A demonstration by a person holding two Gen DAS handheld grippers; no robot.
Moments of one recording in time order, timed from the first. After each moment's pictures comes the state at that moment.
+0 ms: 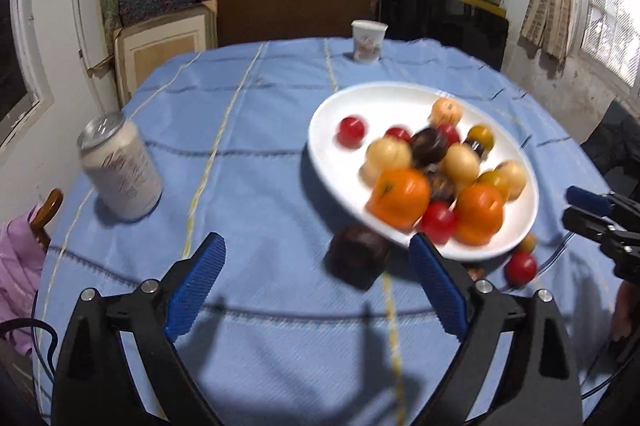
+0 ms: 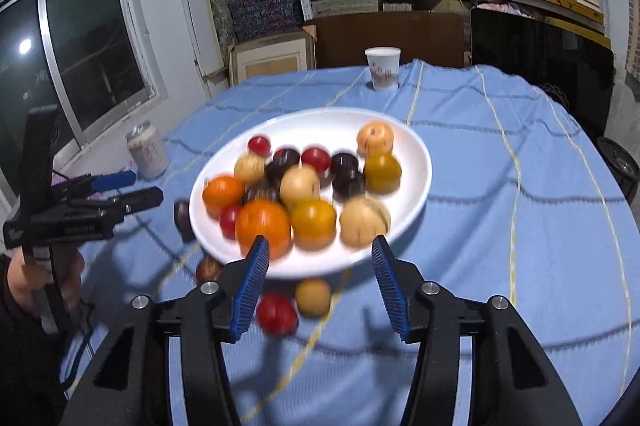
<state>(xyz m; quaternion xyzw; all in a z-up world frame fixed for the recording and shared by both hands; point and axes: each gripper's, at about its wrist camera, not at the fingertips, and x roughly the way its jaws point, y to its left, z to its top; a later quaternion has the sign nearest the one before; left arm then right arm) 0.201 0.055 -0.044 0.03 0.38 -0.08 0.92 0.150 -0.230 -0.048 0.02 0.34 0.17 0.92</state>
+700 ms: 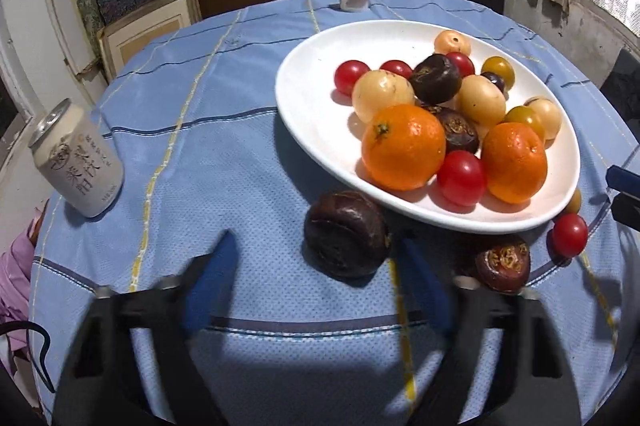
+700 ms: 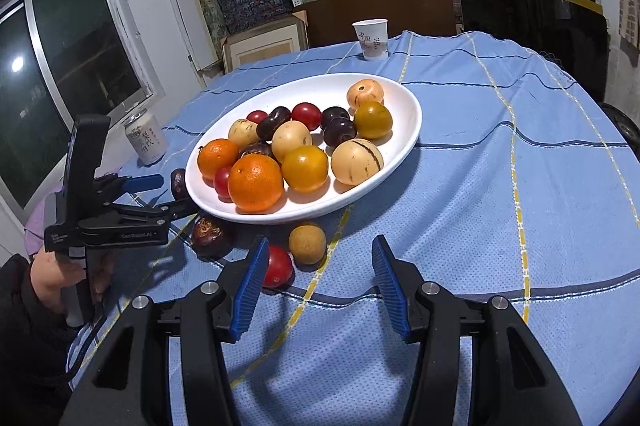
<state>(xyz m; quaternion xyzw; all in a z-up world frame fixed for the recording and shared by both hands) 0.227 0.024 -0.087 0.09 0.43 -0.09 0.89 0.143 -0.239 -0.068 0.06 0.37 0.17 0.91</state>
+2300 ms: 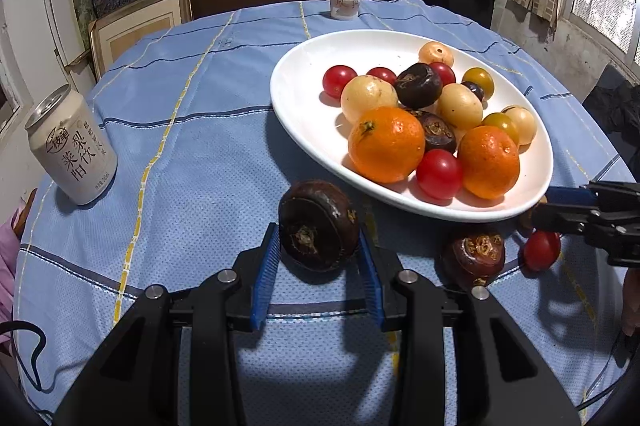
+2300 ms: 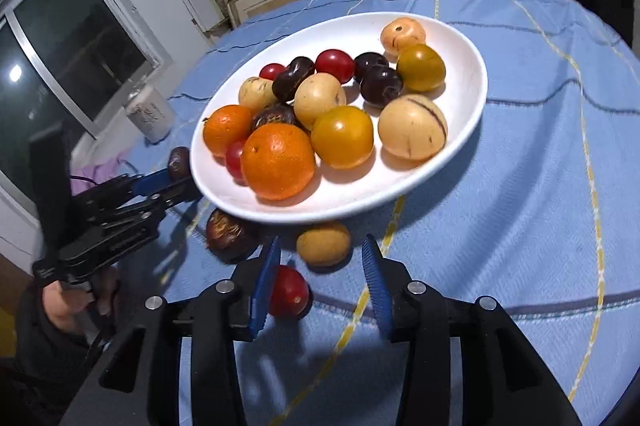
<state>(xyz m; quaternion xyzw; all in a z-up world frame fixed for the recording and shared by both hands) 0.217 0.031 -0.081 0.06 0.42 -0.11 0.90 0.193 -0.206 -0.087 0.08 0.46 0.19 0.86</state>
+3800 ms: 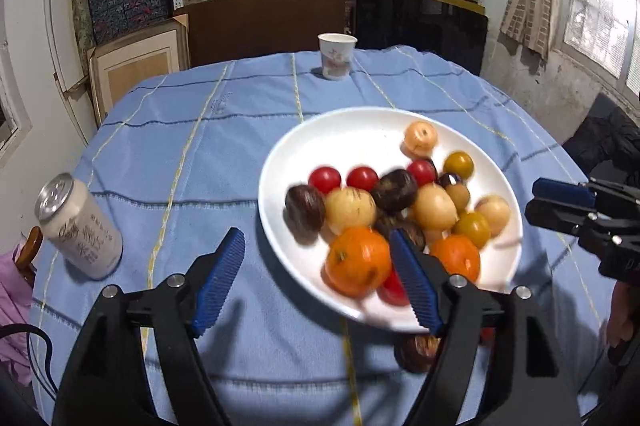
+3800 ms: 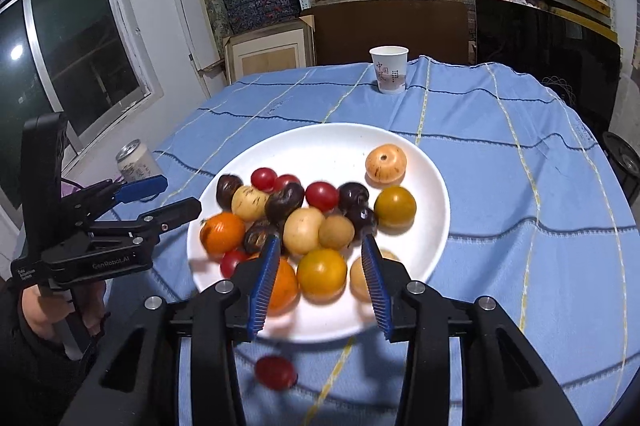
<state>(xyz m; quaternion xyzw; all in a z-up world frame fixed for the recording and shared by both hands) 0.235 0.017 -0.027 0.05 0.37 -0.13 0.92 0.193 -0.214 -0.020 0.03 0.37 0.18 0.91</state>
